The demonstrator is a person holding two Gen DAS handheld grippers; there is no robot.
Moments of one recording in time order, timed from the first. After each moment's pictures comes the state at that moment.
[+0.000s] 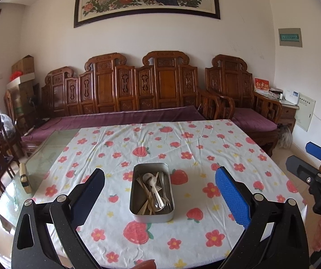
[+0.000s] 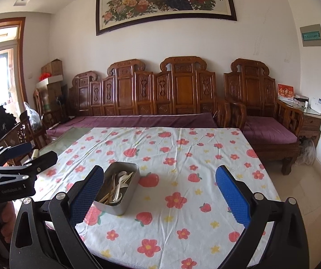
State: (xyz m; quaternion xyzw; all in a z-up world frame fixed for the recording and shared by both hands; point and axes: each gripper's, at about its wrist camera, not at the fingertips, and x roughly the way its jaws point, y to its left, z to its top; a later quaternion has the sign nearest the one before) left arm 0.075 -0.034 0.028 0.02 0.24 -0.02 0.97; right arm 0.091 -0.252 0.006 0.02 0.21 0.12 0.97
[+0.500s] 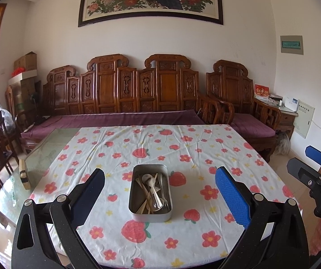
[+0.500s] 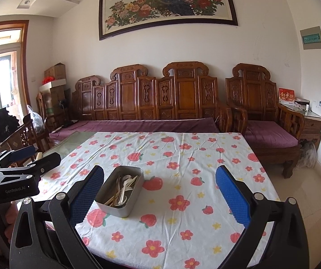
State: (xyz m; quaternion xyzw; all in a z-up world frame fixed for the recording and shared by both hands) left arm 0.067 -0.030 0.033 0.01 0.23 -0.02 0.97; right arm 0.076 -0.247 0.017 0.02 0.20 0.12 0.97
